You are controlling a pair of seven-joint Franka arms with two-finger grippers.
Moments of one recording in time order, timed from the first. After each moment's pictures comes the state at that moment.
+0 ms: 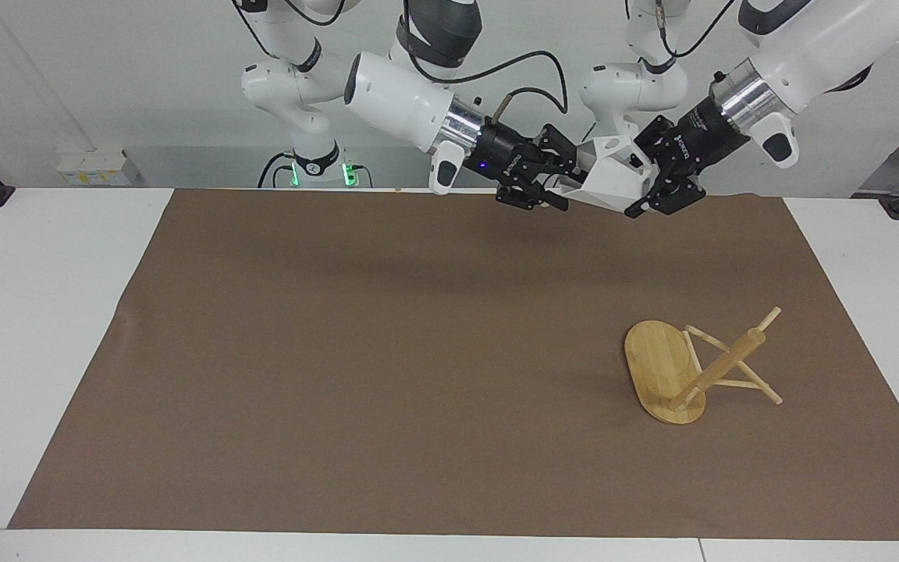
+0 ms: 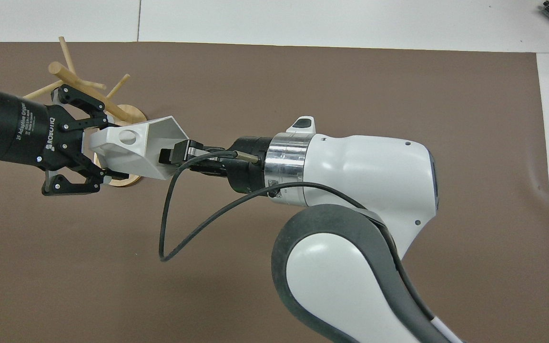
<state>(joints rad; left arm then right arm) -0.07 -0.02 -0.08 -1.58 -0.57 1.60 -1.75 0.28 0.16 0.41 -1.70 1.16 2.52 0.09</state>
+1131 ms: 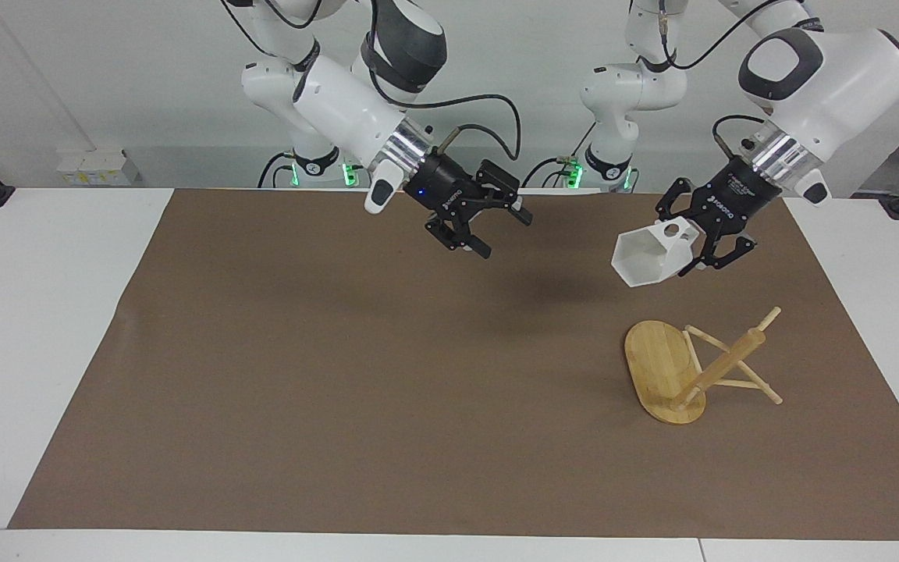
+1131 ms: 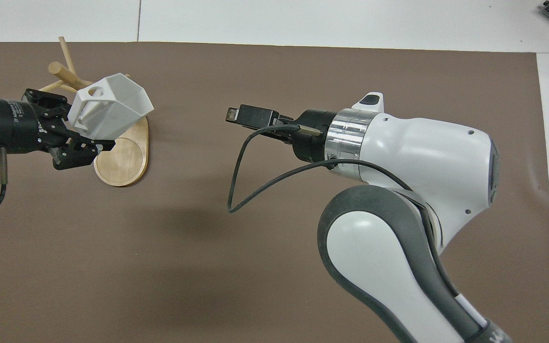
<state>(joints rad) -0.01 -0.06 -0.07 -1.87 -0.57 2.00 -2.06 0.13 0.11 0.39 -1.80 0.89 2.54 0.09</state>
